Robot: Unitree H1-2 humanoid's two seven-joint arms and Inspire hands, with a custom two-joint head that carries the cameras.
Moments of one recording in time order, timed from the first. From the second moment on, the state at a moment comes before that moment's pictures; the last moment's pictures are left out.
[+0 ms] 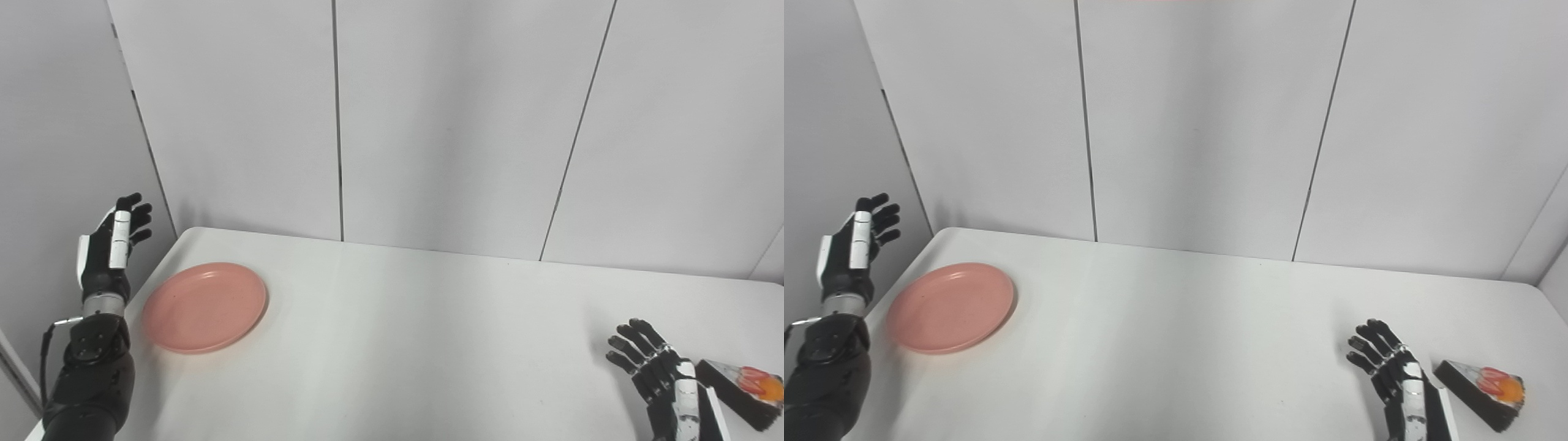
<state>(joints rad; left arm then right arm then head) -0.73 0.53 0.36 1.03 -0.11 -0.43 0.04 -0.22 -0.11 -0.15 0.24 0.31 -0.28 0.19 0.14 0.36</state>
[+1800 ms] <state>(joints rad) -0.59 0.35 0.27 0.82 -0.24 -0.41 -0.18 -0.18 -0.10 -0.14 0.17 0.28 -0.25 0.16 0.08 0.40</state>
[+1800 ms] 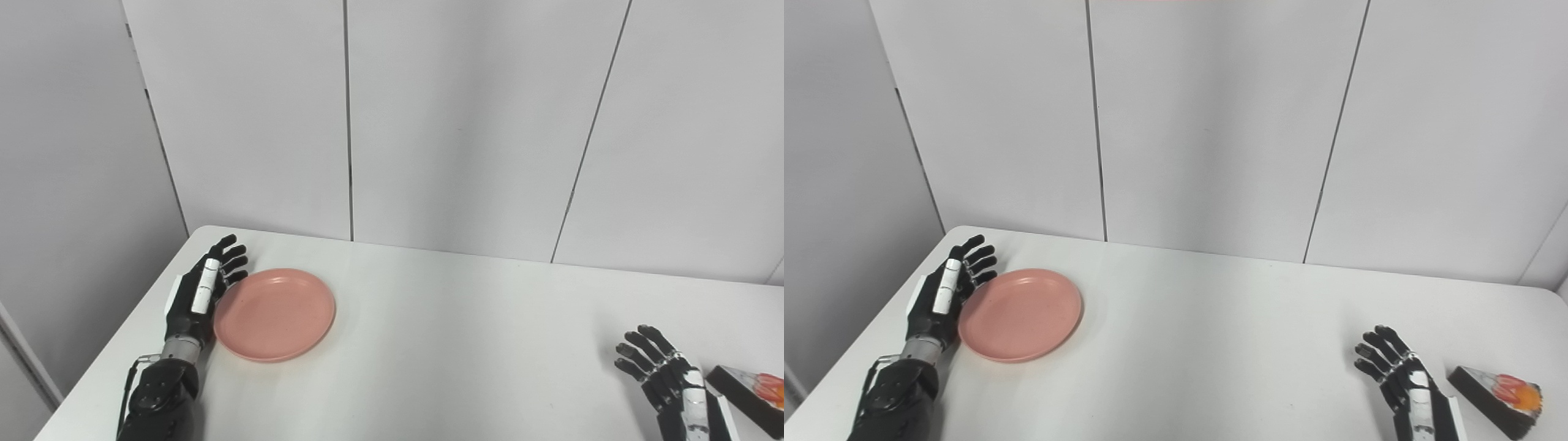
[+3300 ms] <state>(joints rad) -0.62 0.08 0.08 0.74 -0.20 -0.26 -0.22 -0.12 -0.04 -0.08 0.08 0.20 -0.17 0.09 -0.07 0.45</state>
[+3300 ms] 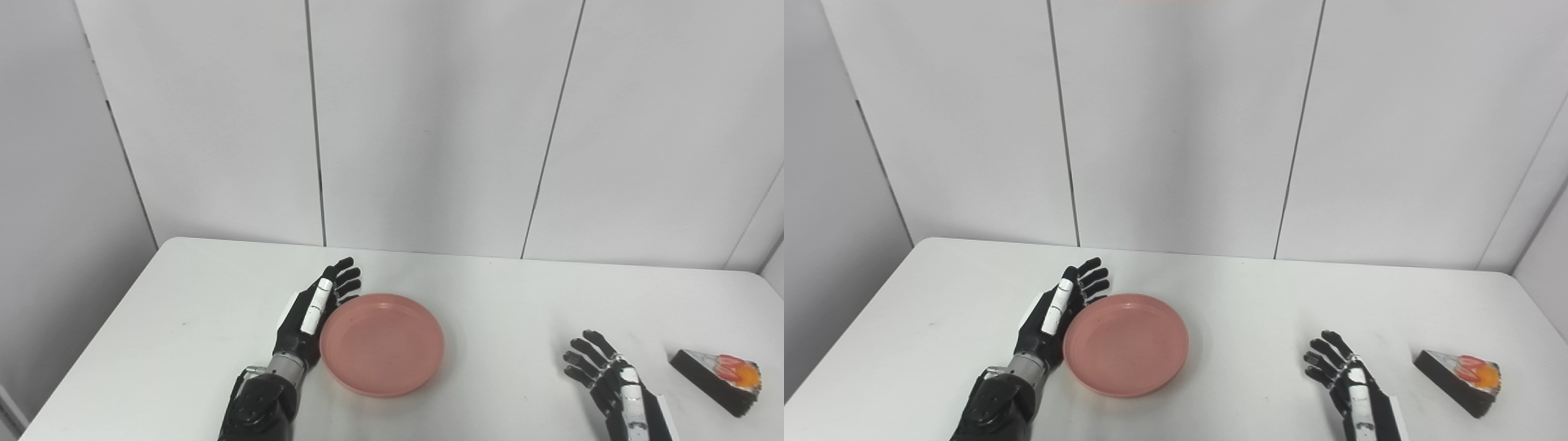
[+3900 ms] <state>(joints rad) -0.67 0.05 0.09 0.82 -0.22 -0.26 -0.29 -0.12 0.08 -0.01 0.06 0.07 -0.13 -0.01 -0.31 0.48</state>
